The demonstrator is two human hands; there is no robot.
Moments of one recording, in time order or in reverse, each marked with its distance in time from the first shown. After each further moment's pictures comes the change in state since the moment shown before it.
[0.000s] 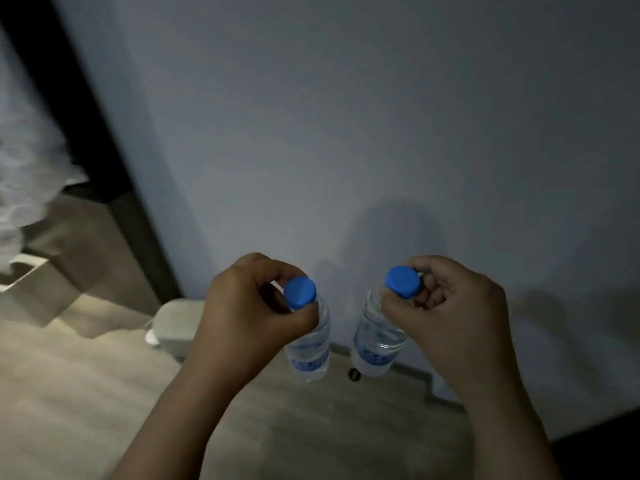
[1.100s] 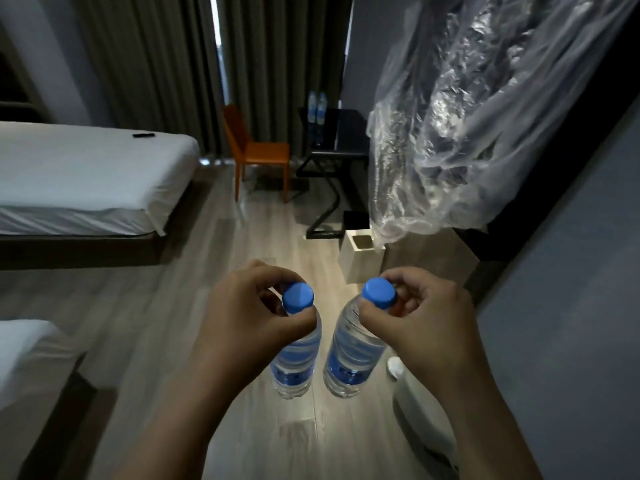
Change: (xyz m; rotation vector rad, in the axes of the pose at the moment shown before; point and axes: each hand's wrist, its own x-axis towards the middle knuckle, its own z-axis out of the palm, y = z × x) left_hand -0.123 -0.202 -0.375 0.380 0.893 -0.639; right_hand -0.049 -0.357 0.416 0.557 -0.958 -0.634
